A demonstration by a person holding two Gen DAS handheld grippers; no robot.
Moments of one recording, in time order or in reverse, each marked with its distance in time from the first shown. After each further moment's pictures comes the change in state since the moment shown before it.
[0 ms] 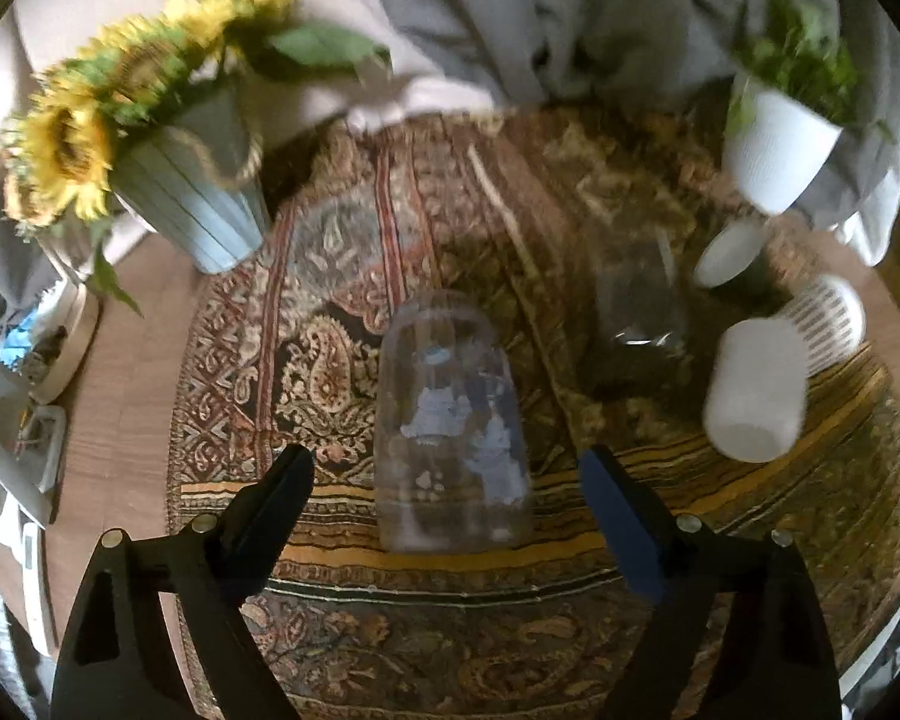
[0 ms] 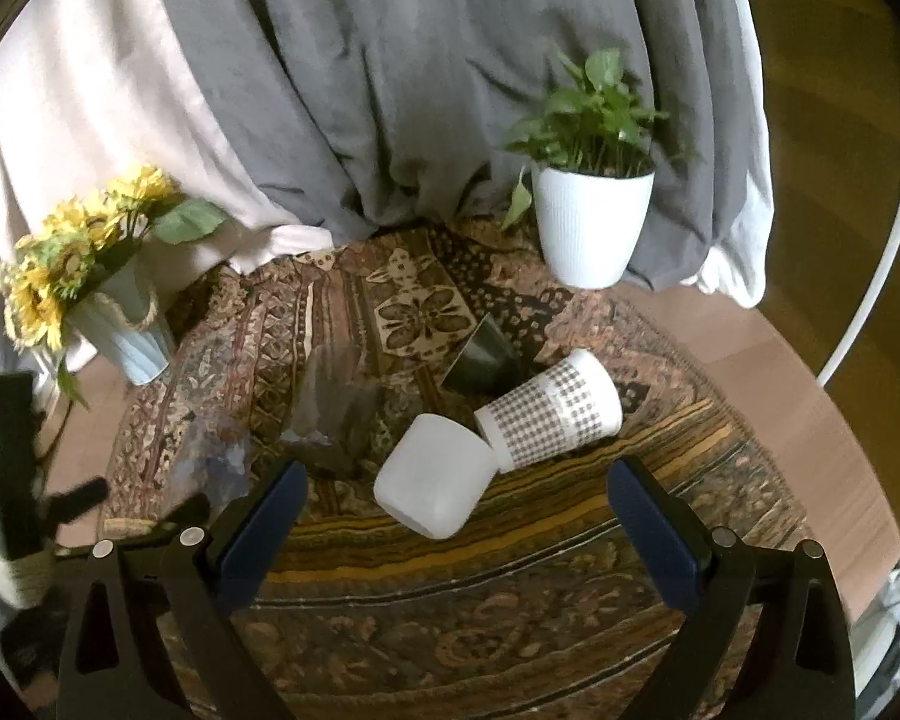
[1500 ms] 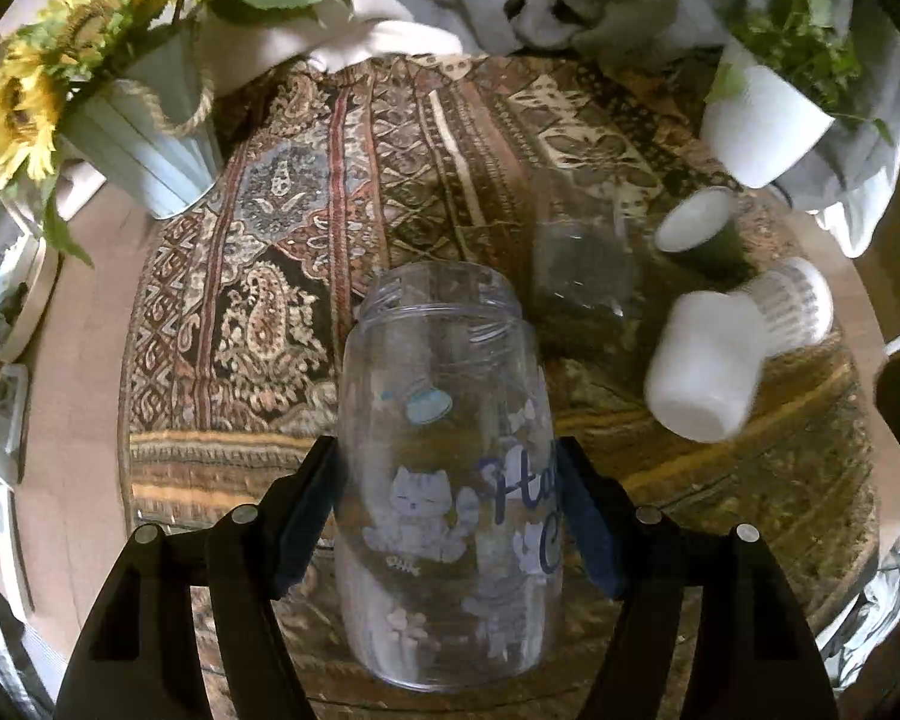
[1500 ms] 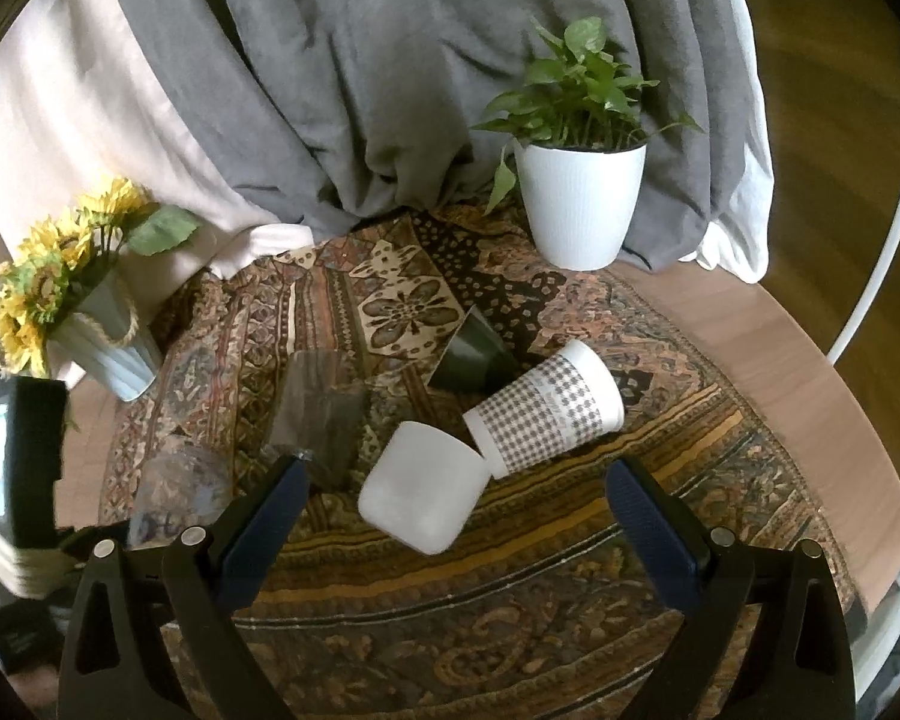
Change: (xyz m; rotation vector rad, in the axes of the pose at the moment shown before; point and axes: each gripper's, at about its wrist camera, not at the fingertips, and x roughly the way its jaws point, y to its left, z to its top) left arm -0.012 -0.023 0.001 -0.035 0.128 -0.100; right arm 0.013 -0.019 0.002 0.036 0.027 0.009
